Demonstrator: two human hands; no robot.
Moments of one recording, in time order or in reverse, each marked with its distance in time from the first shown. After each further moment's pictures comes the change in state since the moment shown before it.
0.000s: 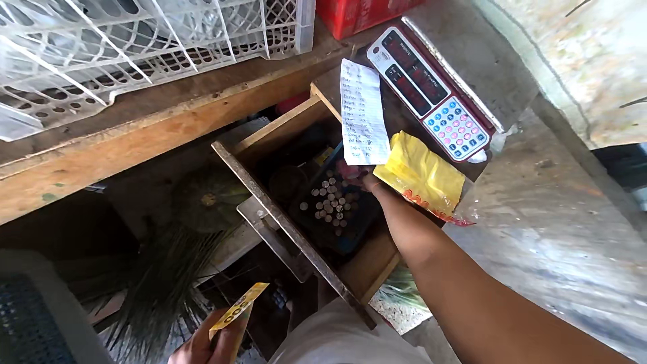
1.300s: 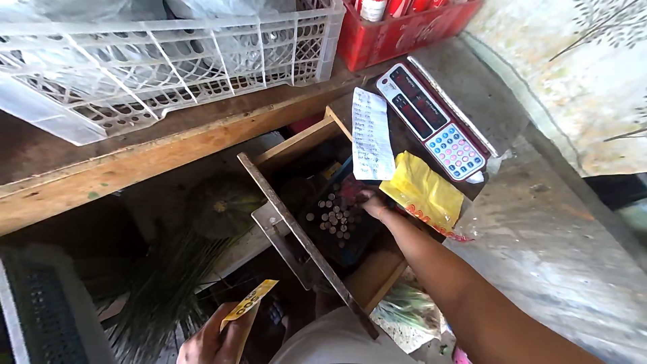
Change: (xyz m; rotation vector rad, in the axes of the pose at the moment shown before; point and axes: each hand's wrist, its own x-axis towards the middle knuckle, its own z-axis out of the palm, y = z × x) left_hand 0.006 0.009 -0.009 0.029 0.045 0.038; right_hand -0.034 -0.011 -0.008 -0.380 -0.137 -0.057
